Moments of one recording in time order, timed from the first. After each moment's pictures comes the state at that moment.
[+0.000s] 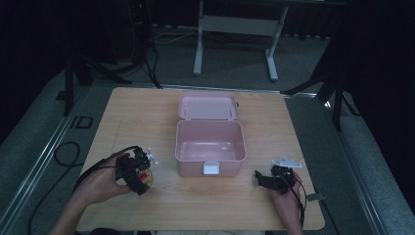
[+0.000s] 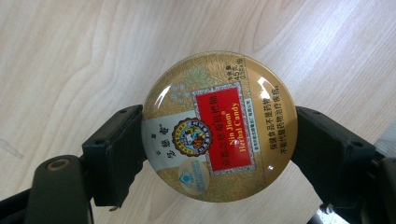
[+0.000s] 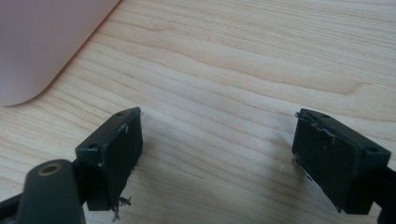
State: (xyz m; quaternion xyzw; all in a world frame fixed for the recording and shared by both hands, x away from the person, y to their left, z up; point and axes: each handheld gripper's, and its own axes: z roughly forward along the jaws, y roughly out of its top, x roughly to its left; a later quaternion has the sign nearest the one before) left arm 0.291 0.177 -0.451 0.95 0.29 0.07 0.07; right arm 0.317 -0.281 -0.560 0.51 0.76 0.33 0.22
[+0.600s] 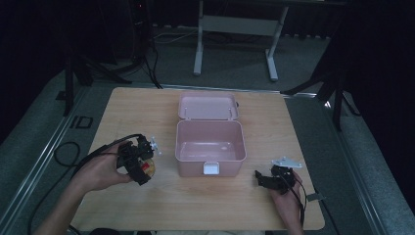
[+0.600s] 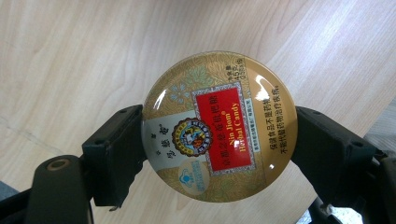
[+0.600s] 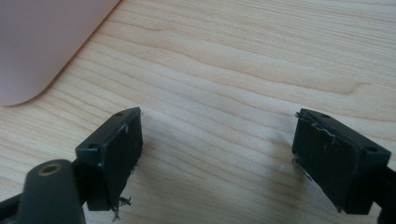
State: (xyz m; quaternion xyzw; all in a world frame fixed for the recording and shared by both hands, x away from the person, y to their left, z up) left arm 0.305 0.166 -0.410 0.96 0.25 0.08 0.06; right arm 0.317 -0.281 -0.560 0.51 0.76 0.33 0.22
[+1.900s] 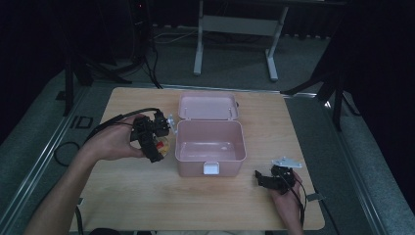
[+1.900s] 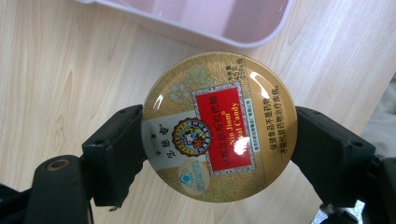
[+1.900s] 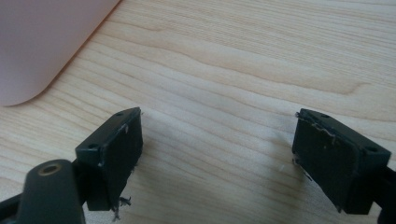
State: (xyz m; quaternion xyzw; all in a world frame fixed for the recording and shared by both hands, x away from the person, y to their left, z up) left arm 0.339 0.128 -0.351 0.98 0.18 0.09 0.06; right arm 0.317 -0.281 -0.560 0.51 0.76 0.33 0.22
